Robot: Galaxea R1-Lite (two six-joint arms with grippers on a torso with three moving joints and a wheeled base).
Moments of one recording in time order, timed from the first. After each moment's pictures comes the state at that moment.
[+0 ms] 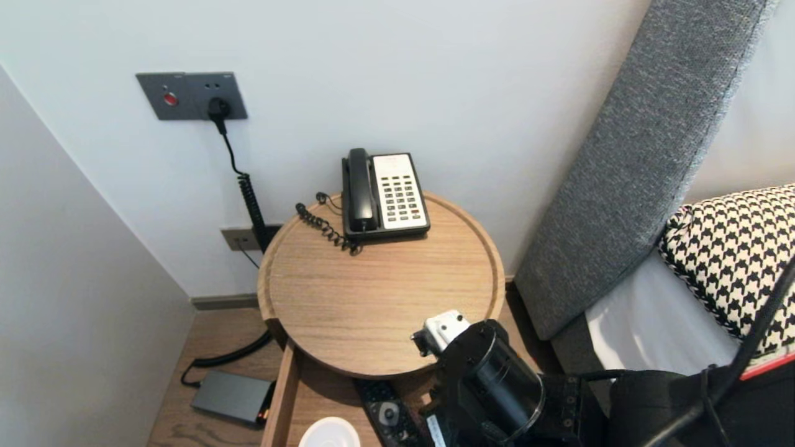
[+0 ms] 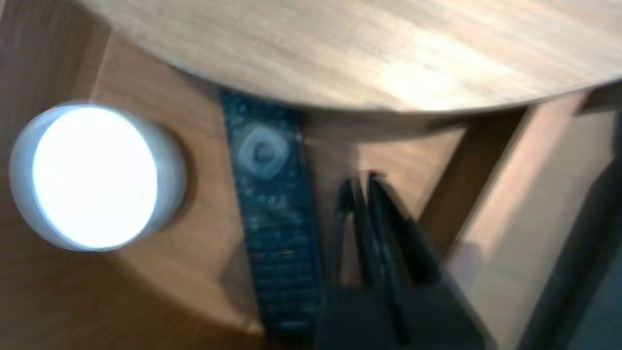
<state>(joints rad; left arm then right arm) 0.00 0.00 0.00 -0.03 0.00 0.01 1.01 1.80 -0.86 -0.18 -0.34 0.36</state>
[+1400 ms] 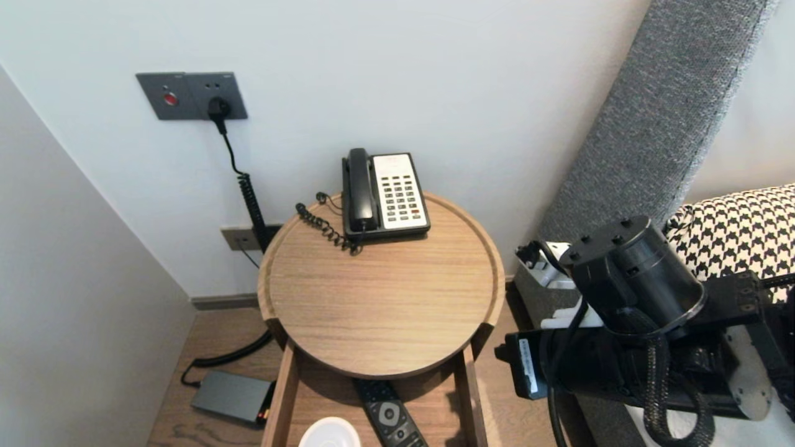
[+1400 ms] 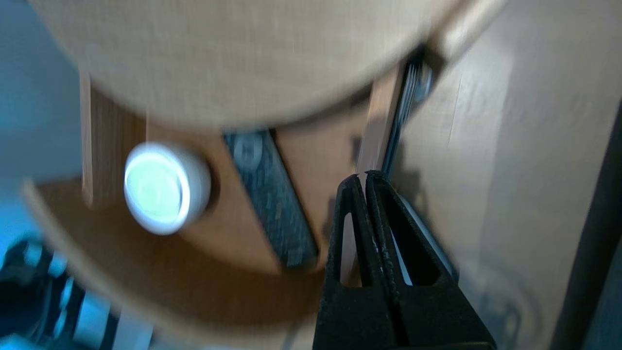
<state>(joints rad) 0.00 0.00 0.00 -0.03 0.00 0.01 0.81 1.52 -1.00 0.24 -0.14 0.52</state>
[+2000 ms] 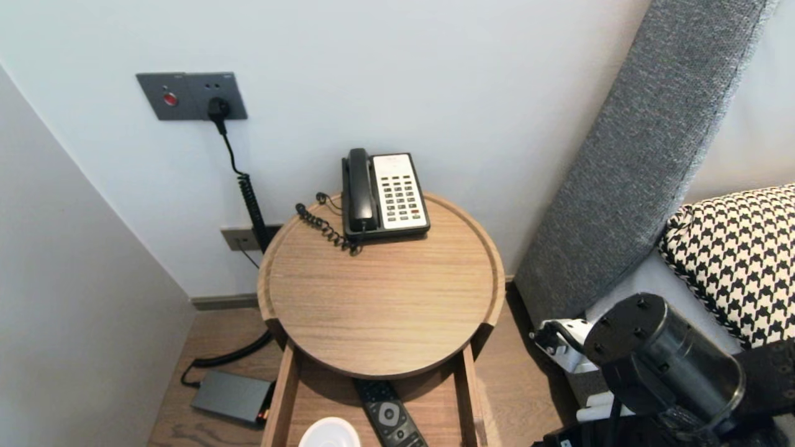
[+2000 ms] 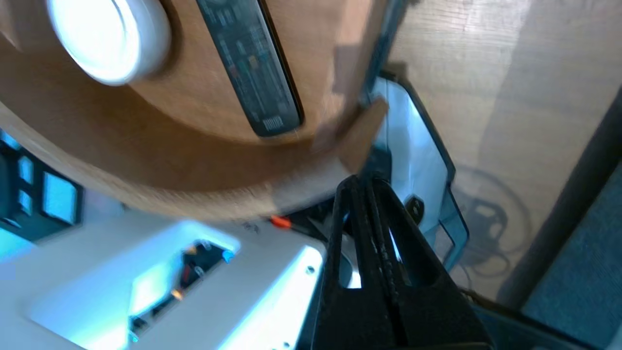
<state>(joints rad) 0.00 0.00 0.00 -0.03 0.00 0.01 0.89 1.45 -0.84 0.37 -0.02 0.56</state>
